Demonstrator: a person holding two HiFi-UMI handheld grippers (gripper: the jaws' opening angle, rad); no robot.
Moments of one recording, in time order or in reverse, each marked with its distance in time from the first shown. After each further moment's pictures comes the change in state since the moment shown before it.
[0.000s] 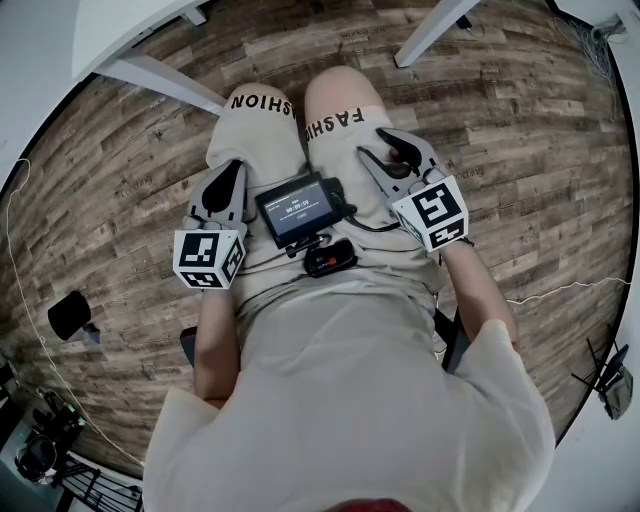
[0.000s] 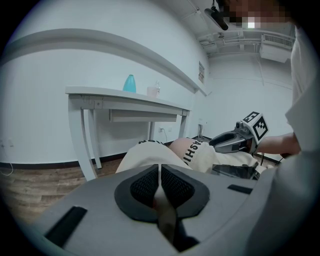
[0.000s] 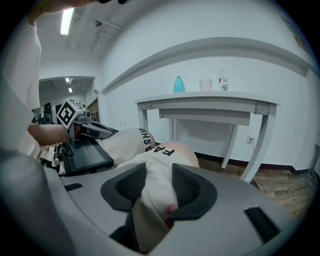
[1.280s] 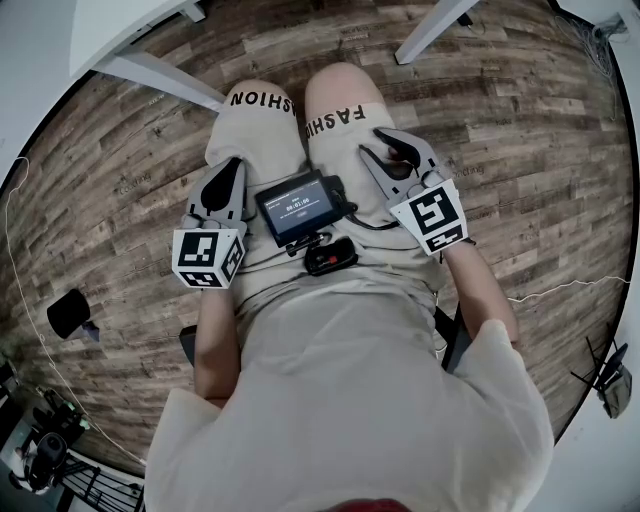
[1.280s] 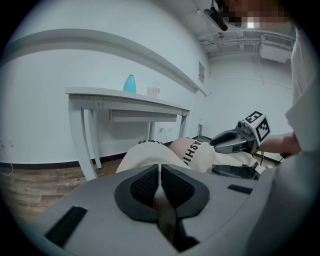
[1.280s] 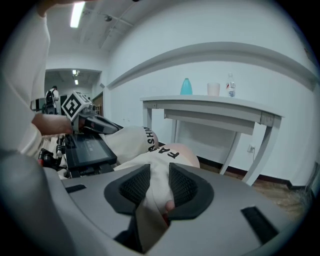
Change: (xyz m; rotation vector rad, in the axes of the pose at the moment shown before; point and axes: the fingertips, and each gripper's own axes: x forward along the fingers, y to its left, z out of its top) left arm -0.001 -0.001 0.000 0.001 0.000 0.001; right arm -0.002 0.008 0.004 -0.094 0.007 0.002
